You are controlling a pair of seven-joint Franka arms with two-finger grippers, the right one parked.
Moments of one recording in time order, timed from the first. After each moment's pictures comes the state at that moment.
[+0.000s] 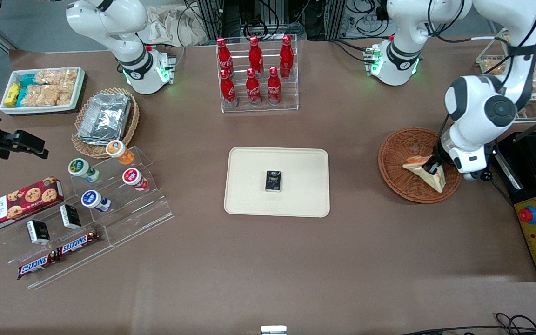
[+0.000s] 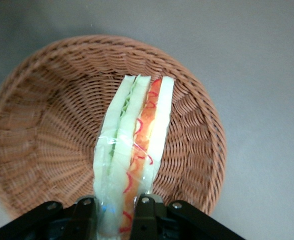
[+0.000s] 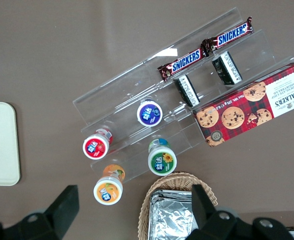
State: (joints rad) arm -0.12 0.01 0.10 -2.36 0.00 2.31 -0.93
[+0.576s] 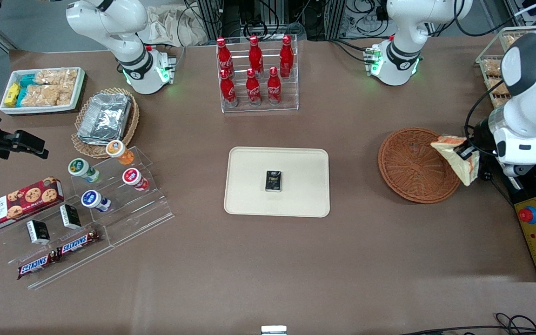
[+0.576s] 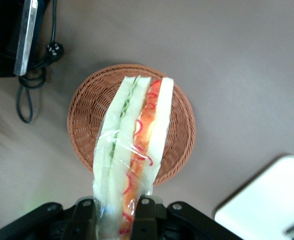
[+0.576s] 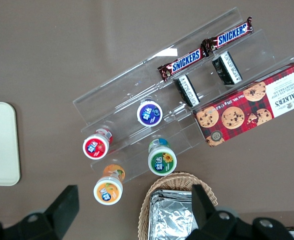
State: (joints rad) arm -0.12 -0.02 0.05 -1.85 0.04 1.67 -0.68
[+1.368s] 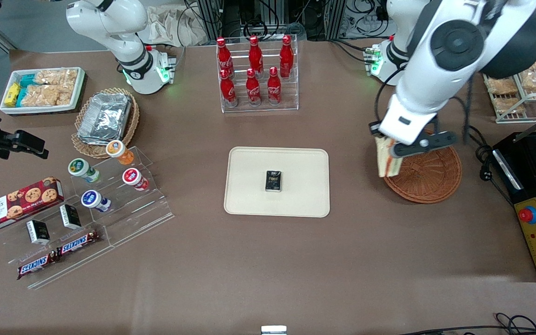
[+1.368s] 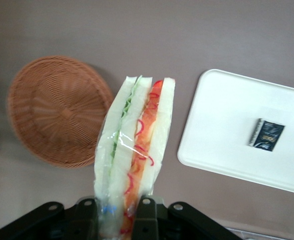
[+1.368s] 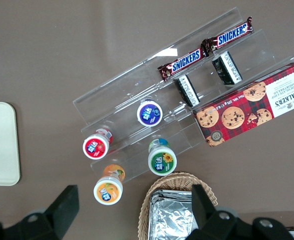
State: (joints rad) arm -0.14 0.13 -0.34 -1.63 0.06 1.62 -0.65
